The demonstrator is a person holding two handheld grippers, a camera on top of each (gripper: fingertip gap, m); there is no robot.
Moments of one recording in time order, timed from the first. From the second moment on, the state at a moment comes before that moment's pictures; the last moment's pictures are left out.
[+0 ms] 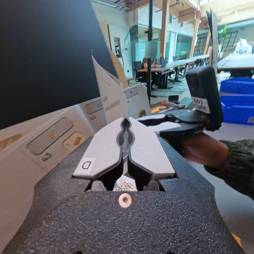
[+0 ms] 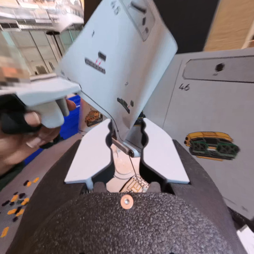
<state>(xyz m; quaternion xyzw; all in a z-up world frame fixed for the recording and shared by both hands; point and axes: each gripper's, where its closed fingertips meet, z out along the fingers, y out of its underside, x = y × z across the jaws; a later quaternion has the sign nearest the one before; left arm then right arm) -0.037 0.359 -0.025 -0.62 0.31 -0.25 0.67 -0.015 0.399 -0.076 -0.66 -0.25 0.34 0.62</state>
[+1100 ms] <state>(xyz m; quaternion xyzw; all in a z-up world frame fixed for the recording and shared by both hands) -0.082 0.407 -0.101 -0.72 0.38 0.08 0.58 0.104 0.448 -0.078 -0.75 -0.23 0.13 0.61</state>
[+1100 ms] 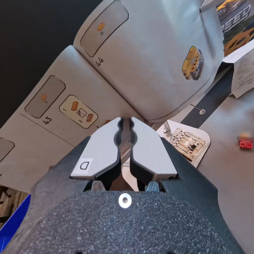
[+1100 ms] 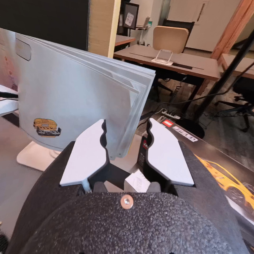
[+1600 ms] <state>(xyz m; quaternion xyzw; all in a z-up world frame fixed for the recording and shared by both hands) -0.108 0.414 -0.105 -0.73 0.35 0.12 0.57 0.097 0.454 -0.051 -0.71 -0.29 0.15 0.63</state>
